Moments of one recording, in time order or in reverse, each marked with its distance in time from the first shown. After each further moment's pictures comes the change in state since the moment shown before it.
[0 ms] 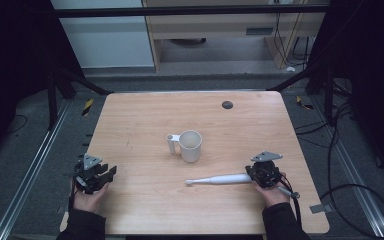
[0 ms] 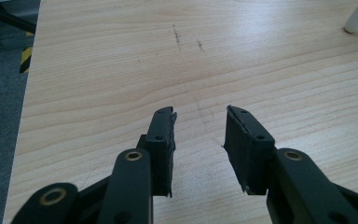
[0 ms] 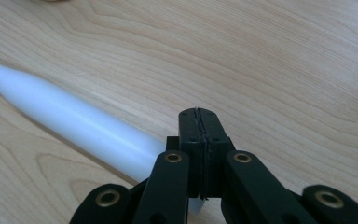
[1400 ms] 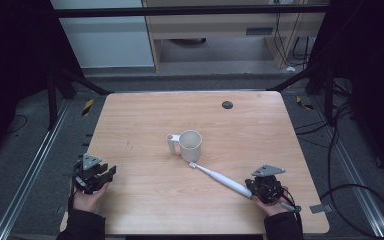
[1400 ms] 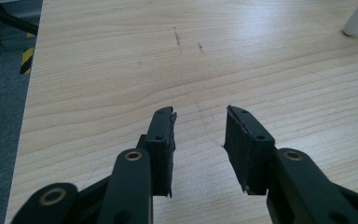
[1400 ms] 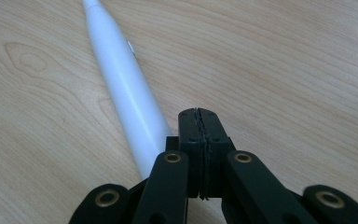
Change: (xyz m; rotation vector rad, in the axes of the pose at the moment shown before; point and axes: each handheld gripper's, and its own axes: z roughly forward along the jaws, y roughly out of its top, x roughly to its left) left arm 0.000 0.000 -0.001 -0.007 0.000 -0.004; right arm 0.024 -0.025 -0.023 0.017 0.047 -0.002
